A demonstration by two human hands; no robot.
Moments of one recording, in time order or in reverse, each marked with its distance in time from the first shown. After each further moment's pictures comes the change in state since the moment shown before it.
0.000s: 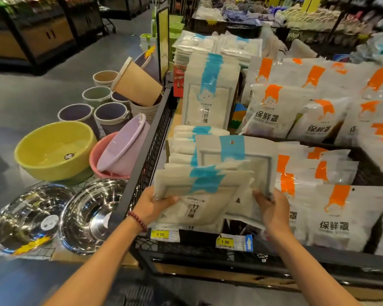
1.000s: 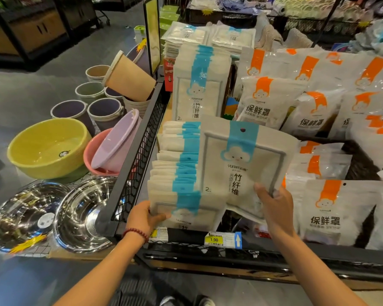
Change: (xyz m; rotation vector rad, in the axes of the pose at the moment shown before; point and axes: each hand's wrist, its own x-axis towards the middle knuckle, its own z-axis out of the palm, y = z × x) left_hand -0.007 -0.055 0.022 0.448 0.153 -0.249; right_hand 0.006 -0.011 -0.029 0.017 0.037 -0.091
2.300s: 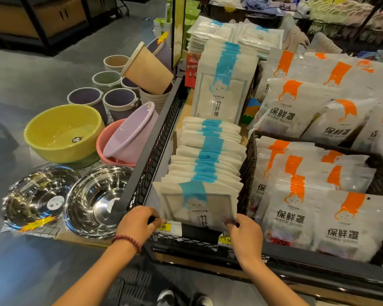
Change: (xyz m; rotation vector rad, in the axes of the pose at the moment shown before) left_hand -0.018 -0.042 -0.037 0.512 0.002 0.181; right_hand -0.061 0.056 0.070 -0.593 -0.223 0.070
